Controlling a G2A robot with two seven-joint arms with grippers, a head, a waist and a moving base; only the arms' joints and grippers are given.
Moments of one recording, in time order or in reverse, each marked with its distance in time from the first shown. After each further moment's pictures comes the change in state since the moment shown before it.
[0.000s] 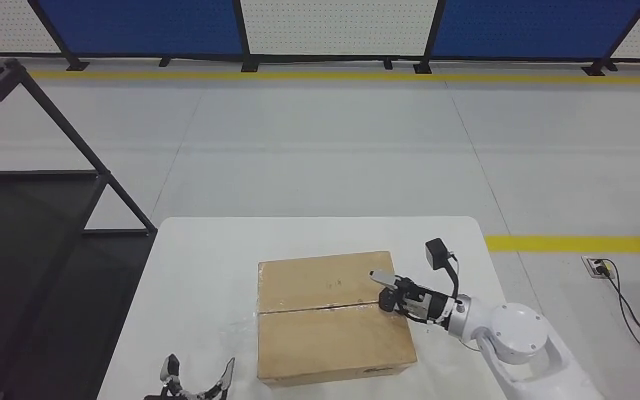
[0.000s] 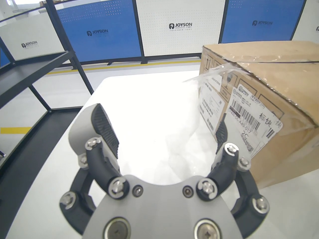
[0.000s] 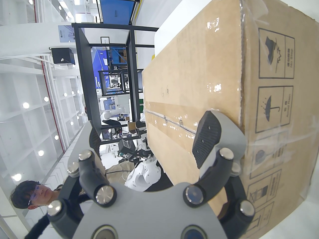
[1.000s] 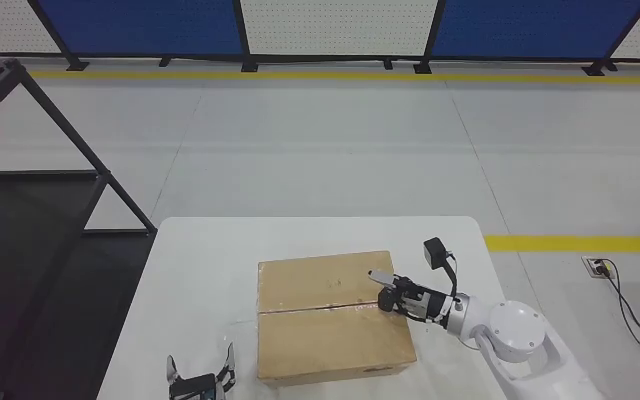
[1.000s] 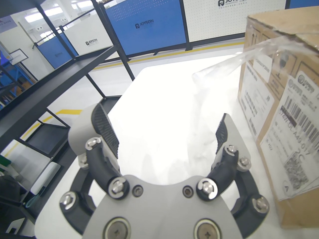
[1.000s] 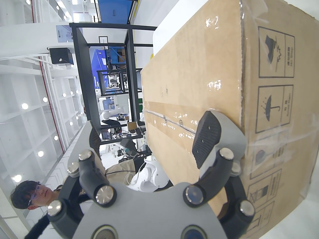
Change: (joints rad) left arm -0.132 -0.114 0.125 0.081 0.142 0.453 -0.194; right arm 0.019 -0.001 -0.016 0.016 0.004 0.013 0.003
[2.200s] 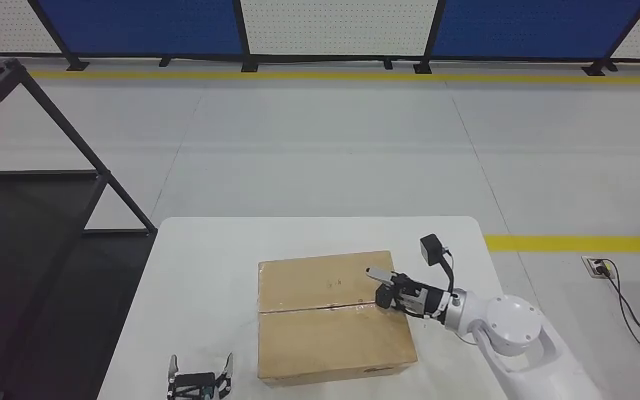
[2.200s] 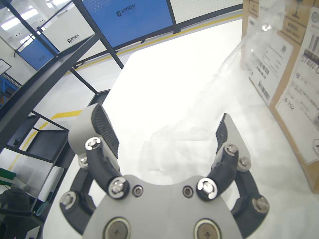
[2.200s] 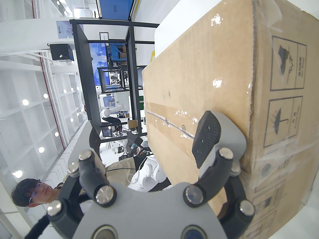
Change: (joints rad) left arm 0.036 -0.028 -0.125 0.030 0.155 -0.259 -0.165; right arm 0.034 -0.003 -0.016 0.040 0.011 -0.023 0.016
